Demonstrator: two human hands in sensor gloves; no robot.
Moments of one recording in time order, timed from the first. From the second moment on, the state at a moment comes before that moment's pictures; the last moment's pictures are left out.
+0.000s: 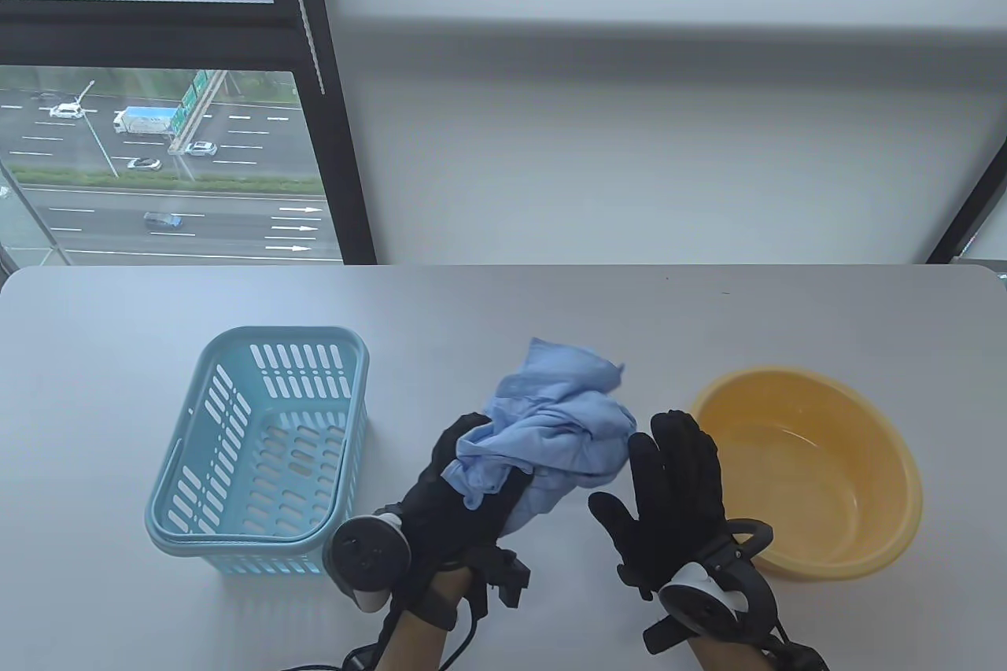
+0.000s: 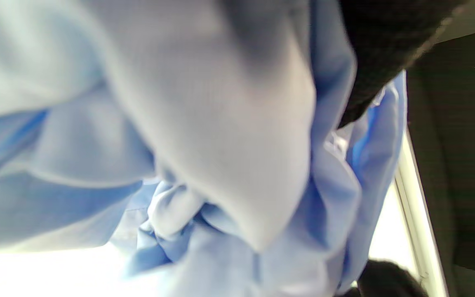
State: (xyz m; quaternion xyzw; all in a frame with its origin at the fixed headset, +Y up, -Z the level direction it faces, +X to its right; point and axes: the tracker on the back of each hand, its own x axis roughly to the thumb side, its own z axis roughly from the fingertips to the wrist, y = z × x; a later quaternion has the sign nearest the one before) left_hand -0.137 -0.653 -0.284 0.32 -0.16 0.53 0.77; right_hand 0.154 -0.680 -0.270 0.22 -0.43 0.86 0.16
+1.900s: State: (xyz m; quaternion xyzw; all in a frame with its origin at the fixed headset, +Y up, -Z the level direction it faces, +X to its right) left_hand -0.060 -0.717 -0.302 0.17 -0.20 -0.05 0.96; right_hand 0.126 -0.716 -0.293 0.19 -0.22 0.96 0.00
